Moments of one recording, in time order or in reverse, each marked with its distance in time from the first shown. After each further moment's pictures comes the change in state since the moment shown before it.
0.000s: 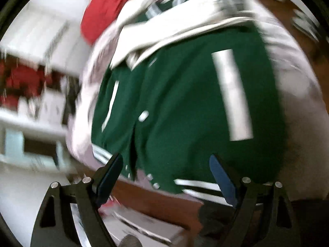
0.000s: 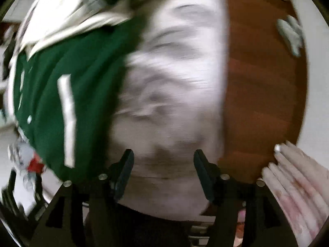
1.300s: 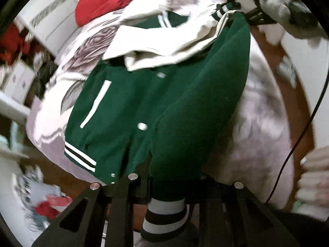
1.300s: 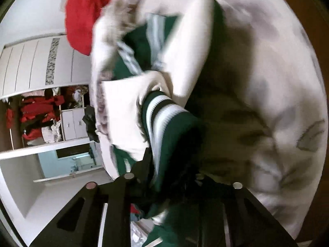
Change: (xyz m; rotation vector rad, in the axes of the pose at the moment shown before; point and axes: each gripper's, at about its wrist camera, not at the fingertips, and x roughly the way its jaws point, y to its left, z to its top) left arm 0.010 0.146 0.007 -0.306 -0.026 -0.418; right arm -0.103 0.157 0.212 0.094 -0.186 0.714
